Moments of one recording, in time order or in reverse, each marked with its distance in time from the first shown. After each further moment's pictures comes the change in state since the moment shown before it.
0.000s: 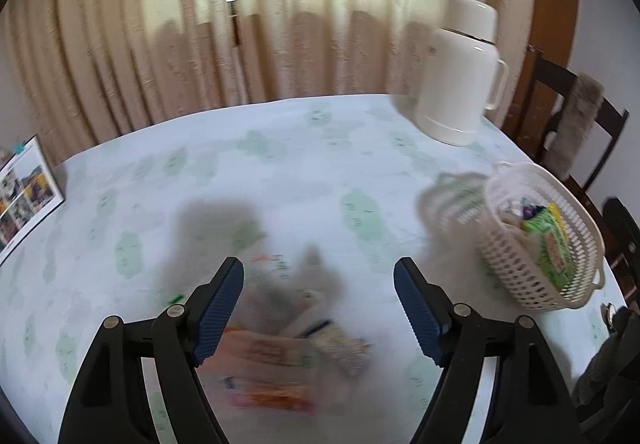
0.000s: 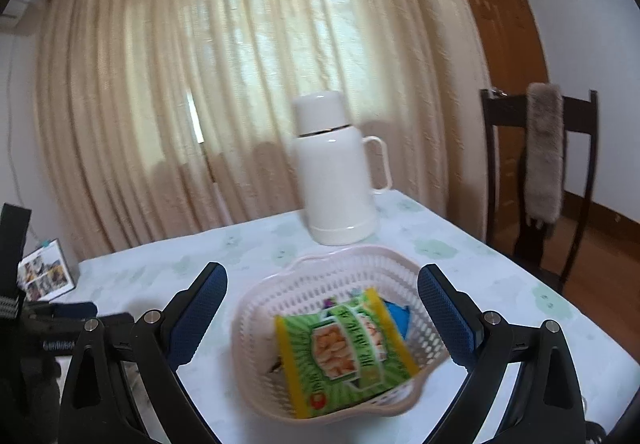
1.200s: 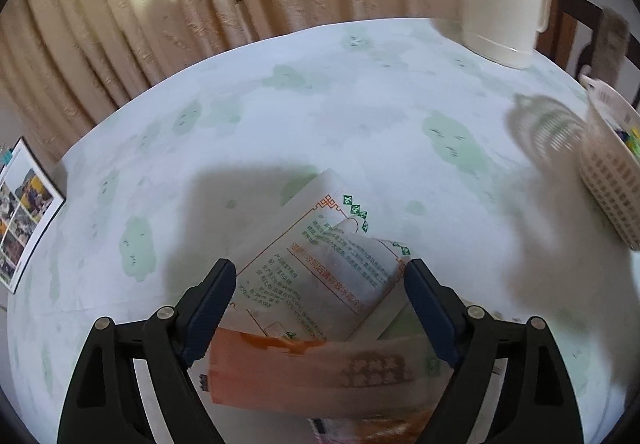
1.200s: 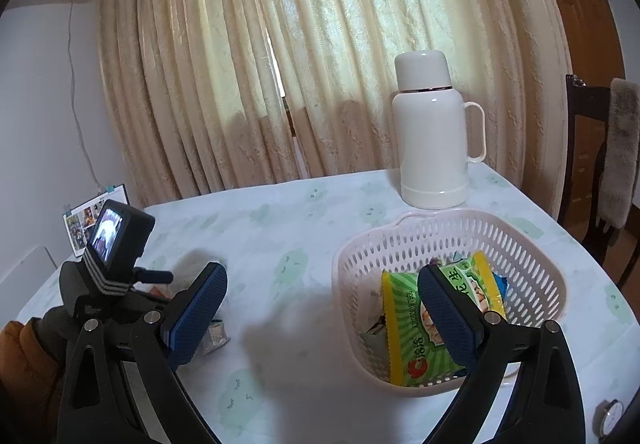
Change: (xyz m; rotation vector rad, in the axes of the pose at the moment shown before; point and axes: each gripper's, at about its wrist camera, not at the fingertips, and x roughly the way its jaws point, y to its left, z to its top) left arm 0.081 0.040 -0.021 0.129 0.163 0.102; right arm 0.009 0.039 -0.019 -0.098 0.139 0.262
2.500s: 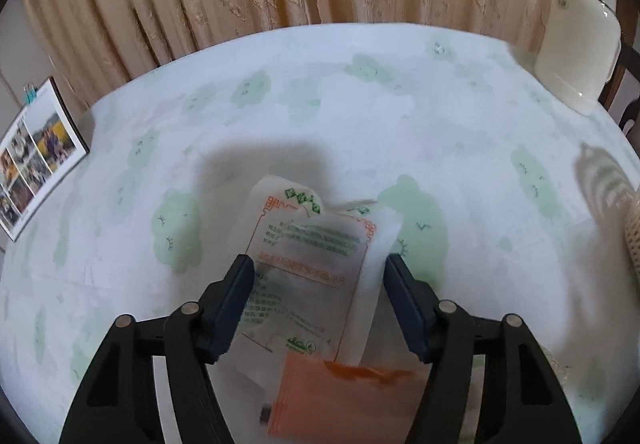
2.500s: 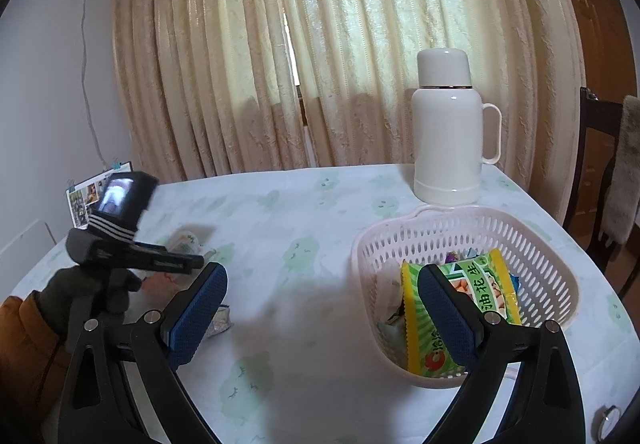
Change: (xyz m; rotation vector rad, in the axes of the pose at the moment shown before) left arm 0.017 0.047 0.003 -0.170 0.015 0.062; right arm 0.007 0.016 -0.009 -0.073 0.026 0.015
